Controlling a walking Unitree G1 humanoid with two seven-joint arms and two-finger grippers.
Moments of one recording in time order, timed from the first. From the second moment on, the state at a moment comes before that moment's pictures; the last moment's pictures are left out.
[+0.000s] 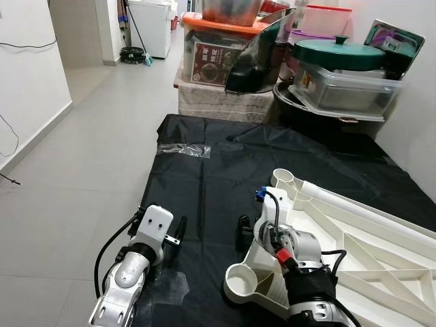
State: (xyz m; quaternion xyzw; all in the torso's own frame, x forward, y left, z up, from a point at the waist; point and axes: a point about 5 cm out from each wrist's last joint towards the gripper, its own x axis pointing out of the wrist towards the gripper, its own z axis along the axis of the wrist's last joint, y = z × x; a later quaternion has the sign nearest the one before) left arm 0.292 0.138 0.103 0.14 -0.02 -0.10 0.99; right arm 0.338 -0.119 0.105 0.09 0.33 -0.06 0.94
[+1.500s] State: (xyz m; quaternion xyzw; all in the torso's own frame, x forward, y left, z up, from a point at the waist) left arm 0.290 0.140 0.095 0.15 0.00 -0.11 0.98; right arm 0.262 -0.182 0.096 -0.32 0.27 0.46 0.78
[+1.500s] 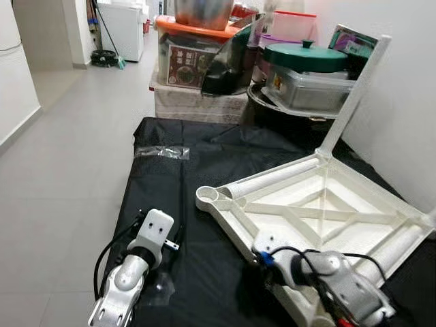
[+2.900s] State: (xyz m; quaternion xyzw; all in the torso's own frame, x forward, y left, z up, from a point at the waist) left arm 0.296 0.144 0.101 0.16 -0.01 -0.11 0.98; right arm 0.267 -0.179 0.107 -0.28 0.19 0.47 0.82
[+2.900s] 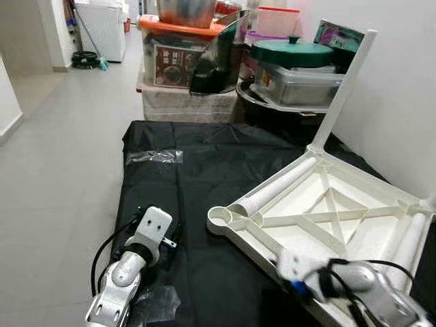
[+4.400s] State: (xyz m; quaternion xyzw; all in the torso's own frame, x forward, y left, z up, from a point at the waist) left arm 0.302 0.139 0.120 0.12 -0.07 -0.11 0.98; right arm 0.312 -0.110 0.194 0.08 -0.08 0.16 0.98
